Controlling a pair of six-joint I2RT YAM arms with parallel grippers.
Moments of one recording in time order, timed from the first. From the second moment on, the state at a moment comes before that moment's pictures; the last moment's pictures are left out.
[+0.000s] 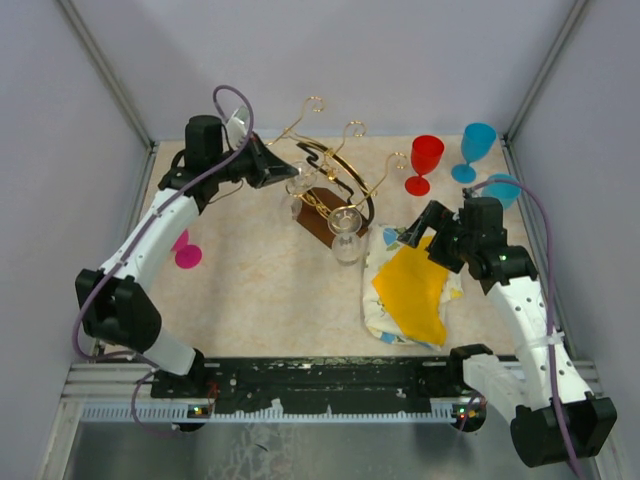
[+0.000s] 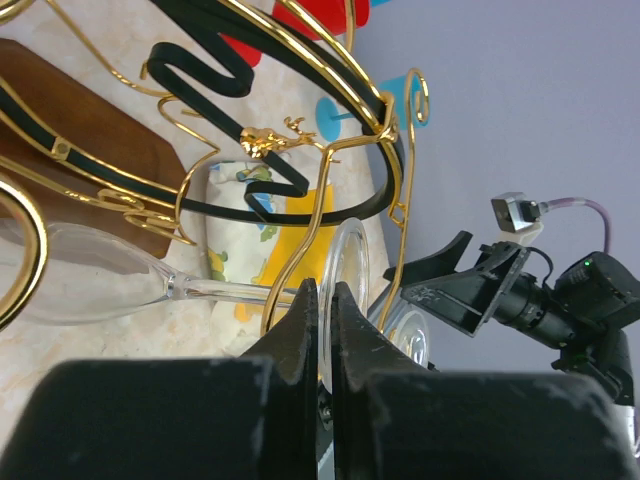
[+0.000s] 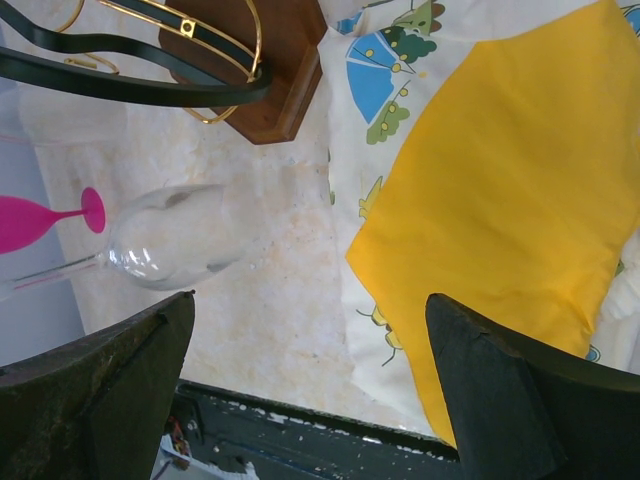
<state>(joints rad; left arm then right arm) -0.29 1.54 1.43 -0.29 0.65 -0.78 0.15 0.91 0.91 -0.73 -0.24 0.67</state>
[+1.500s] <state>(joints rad) -0.31 1.19 1.25 -0.05 0.96 -1.08 0.15 0.87 1.18 -1.05 -0.28 0.65</state>
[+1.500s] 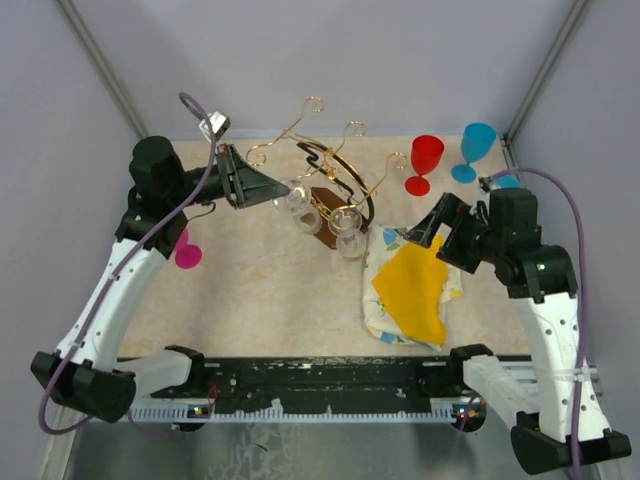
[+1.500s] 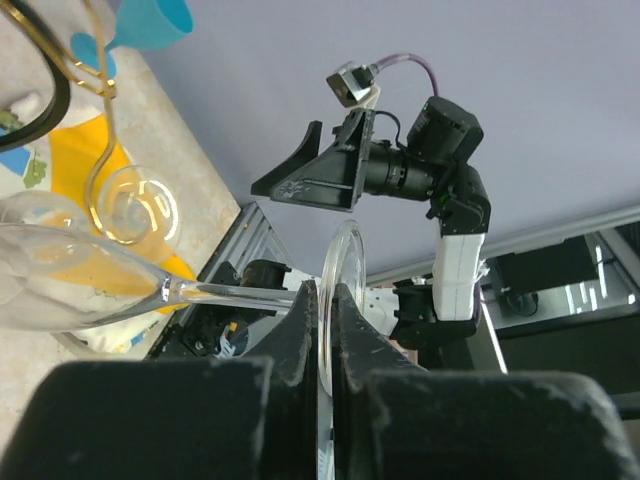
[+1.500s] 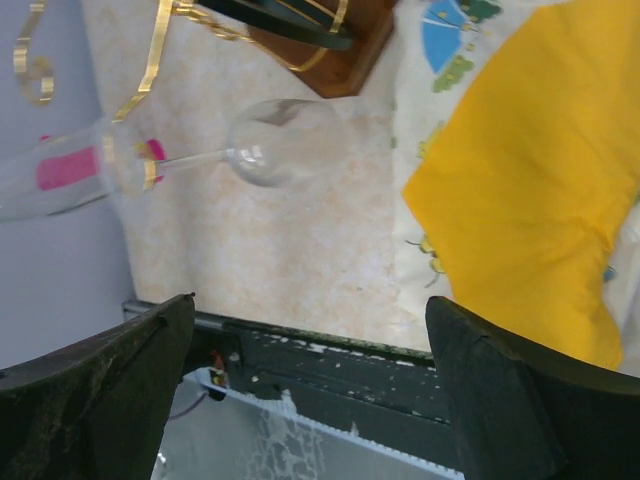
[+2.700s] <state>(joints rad) -0.31 1.08 1.33 0.57 1.32 -1.08 0.61 1.25 1.31 -0.03 -0.64 1.50</state>
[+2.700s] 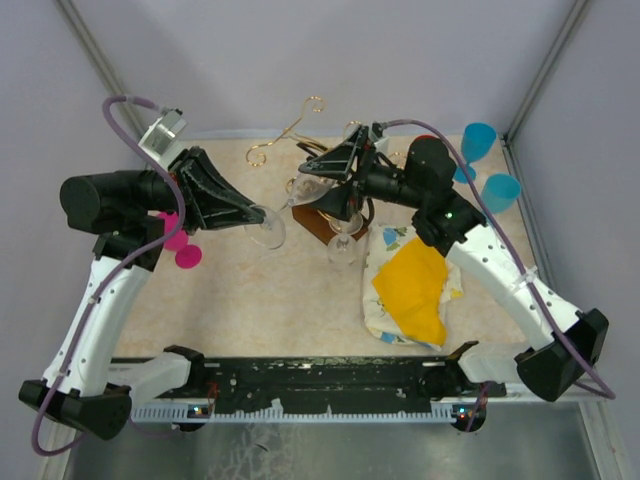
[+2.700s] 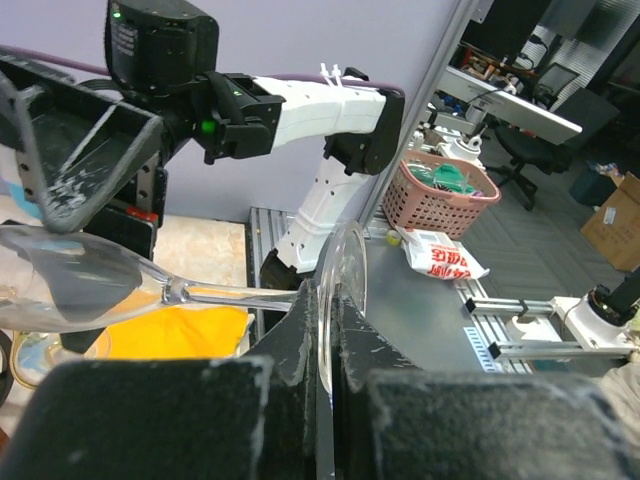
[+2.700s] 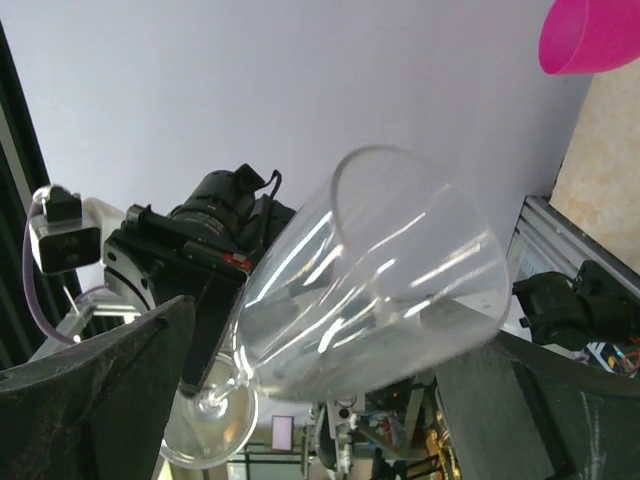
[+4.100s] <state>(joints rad) -0.32 0.93 1.30 0.10 1.36 -0.47 0.63 1.29 1.29 0.05 -0.63 1.68</state>
